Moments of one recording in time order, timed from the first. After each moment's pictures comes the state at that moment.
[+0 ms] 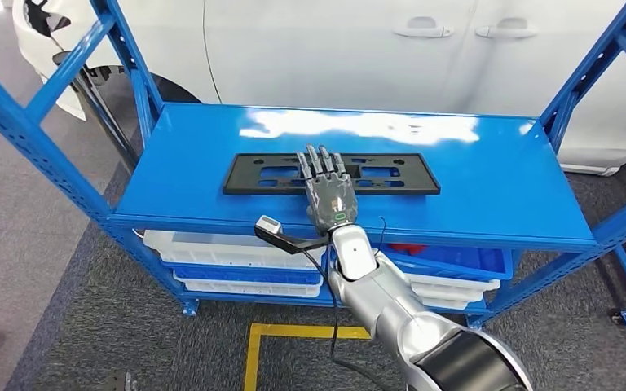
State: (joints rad) left arm -0.07 -0.03 0.21 -0.21 0.12 0.13 -0.23; right arm -0.79 0.24 0.36 -0.36 1.54 -0.70 0.18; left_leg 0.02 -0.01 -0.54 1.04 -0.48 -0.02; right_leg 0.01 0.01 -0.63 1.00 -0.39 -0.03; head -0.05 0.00
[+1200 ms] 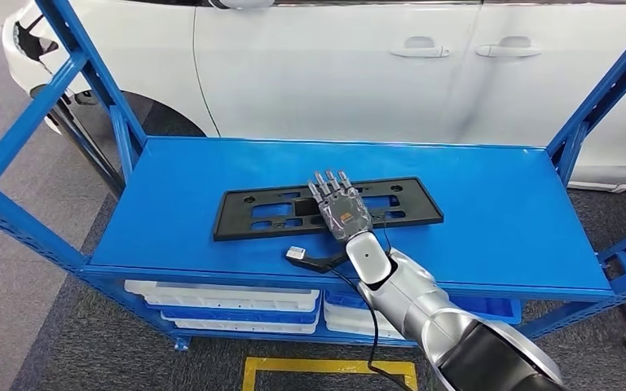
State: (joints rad) left arm -0.02 -0.02 0.24 -0.20 0.08 0.19 -0.15; right arm -0.81 0.07 0.74 -0.34 1.54 -0.41 0.28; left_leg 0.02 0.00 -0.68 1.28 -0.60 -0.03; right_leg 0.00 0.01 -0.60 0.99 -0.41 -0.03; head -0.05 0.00
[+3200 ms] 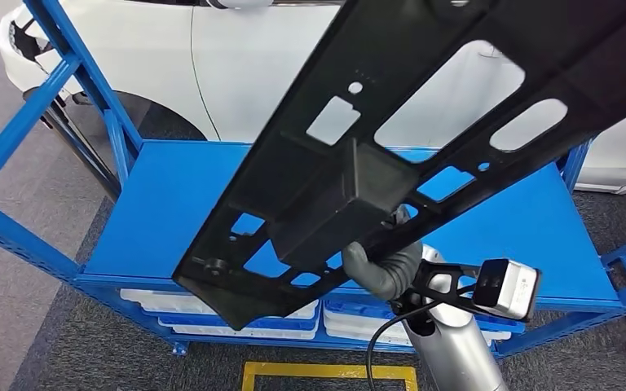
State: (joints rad) left arm -0.03 -0.01 0.32 -0.20 0.03 0.11 -0.28; right arm -0.34 0.02 0.34 -1.72 -0.22 0.55 -0.59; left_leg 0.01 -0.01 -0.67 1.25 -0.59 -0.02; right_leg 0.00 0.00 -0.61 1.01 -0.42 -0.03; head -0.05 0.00
